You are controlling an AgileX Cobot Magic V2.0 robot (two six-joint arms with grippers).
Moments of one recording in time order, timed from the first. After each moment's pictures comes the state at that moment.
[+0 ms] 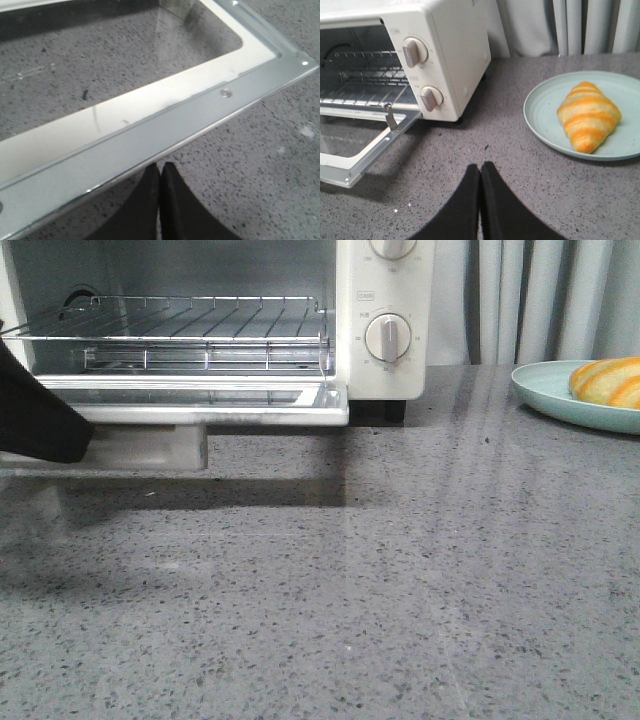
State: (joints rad) left arm -0.34 1.13 -0.60 -0.99 0.51 1.03; right arm 0.11 0.47 -0.56 0.39 0.49 -0.25
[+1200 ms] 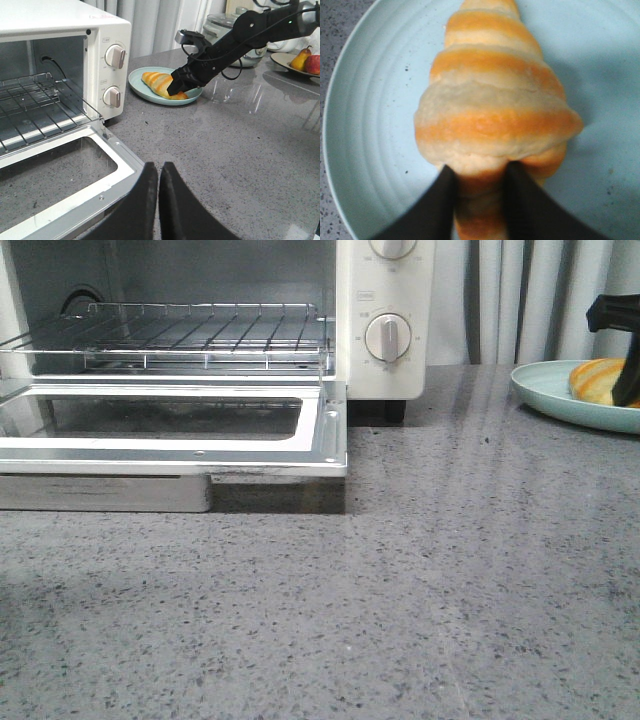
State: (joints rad) left arm -0.34 0.49 -0.60 -0.99 0.67 0.92; right arm -0.09 1.61 -1.08 0.31 0.46 -0.20
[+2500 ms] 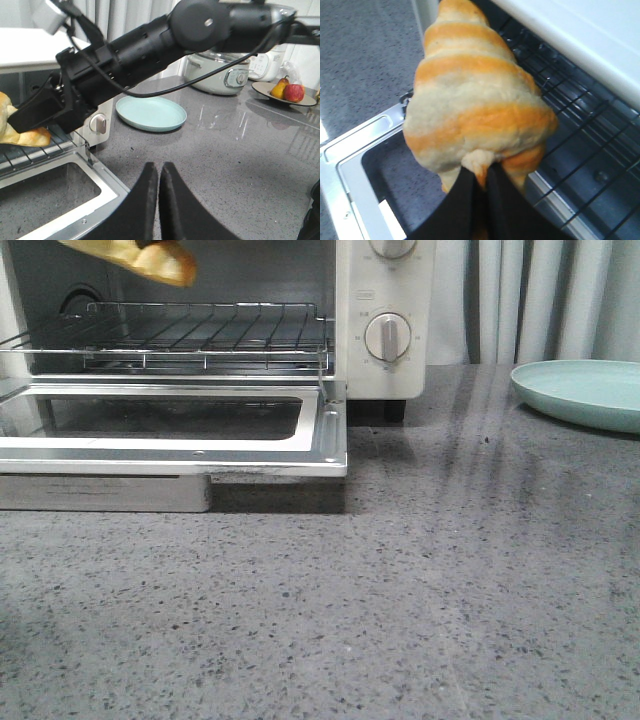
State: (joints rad) left arm -0.34 0.38 -0.60 -1.04 0.68 0.90; right arm 0.71 1.74 -1.58 0.29 0.46 -0.36
